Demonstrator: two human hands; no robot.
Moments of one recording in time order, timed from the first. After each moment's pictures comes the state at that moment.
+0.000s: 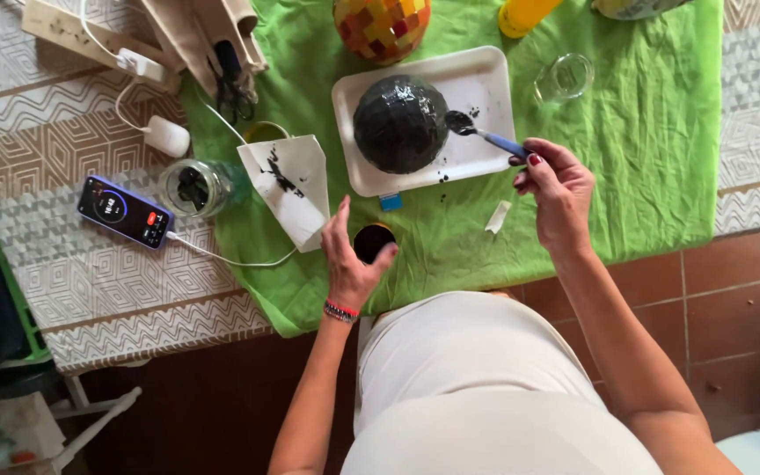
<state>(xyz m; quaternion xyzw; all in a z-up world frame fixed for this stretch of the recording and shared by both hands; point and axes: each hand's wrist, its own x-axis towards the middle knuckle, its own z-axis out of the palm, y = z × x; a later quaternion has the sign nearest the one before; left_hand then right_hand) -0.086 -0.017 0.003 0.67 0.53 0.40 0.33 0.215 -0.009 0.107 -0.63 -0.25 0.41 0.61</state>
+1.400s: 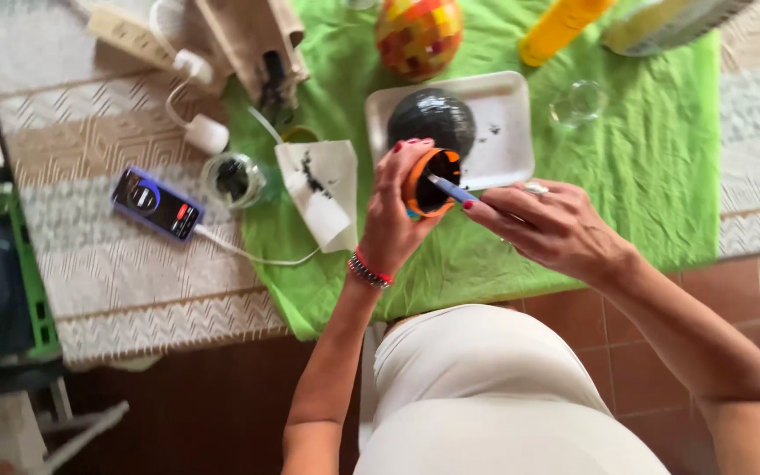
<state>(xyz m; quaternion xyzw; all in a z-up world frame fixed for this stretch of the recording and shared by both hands) -0.051 0.064 0.126 0.68 0.31 0.60 0.28 0.136 0.026 0.261 -0.32 -0.91 -0.03 0.26</state>
